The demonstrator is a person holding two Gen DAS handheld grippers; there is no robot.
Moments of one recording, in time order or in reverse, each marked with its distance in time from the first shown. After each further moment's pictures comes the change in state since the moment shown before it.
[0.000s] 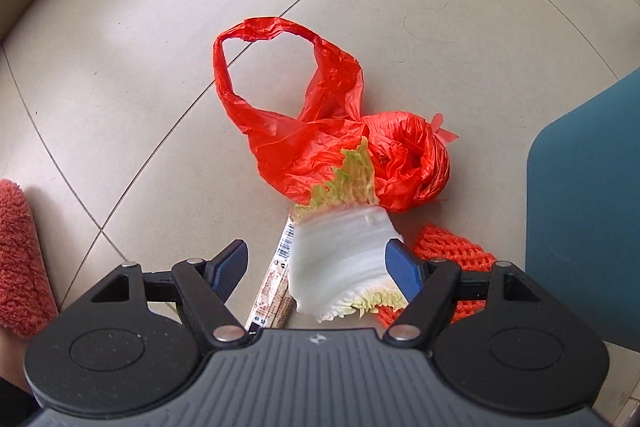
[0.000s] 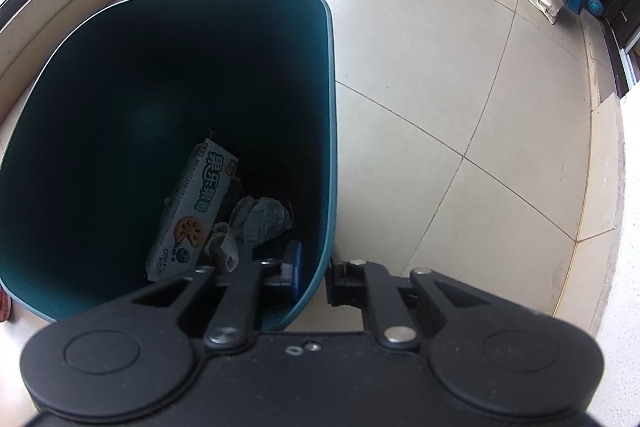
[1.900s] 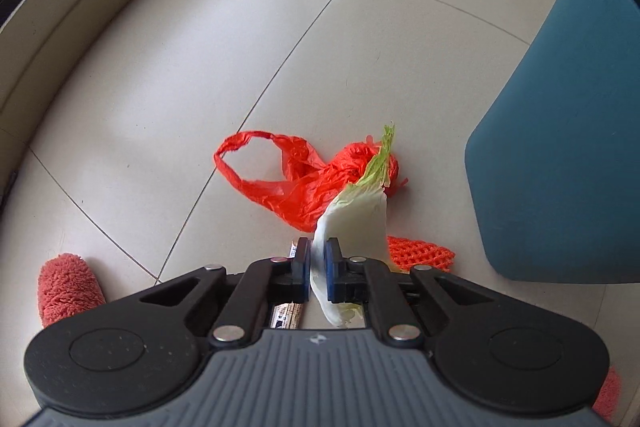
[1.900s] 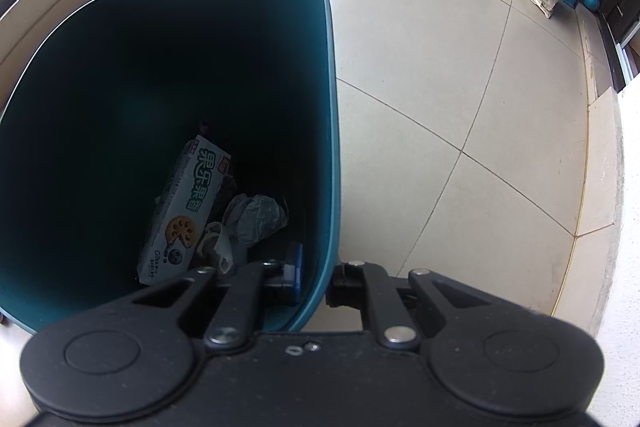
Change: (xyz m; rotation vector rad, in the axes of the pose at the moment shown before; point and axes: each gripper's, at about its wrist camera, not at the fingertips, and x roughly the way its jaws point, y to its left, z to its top) left arm -0.113 -0.042 -0.024 0.200 -0.152 0.049; right arm 0.009 0.003 0.003 0.010 0.014 -0.024
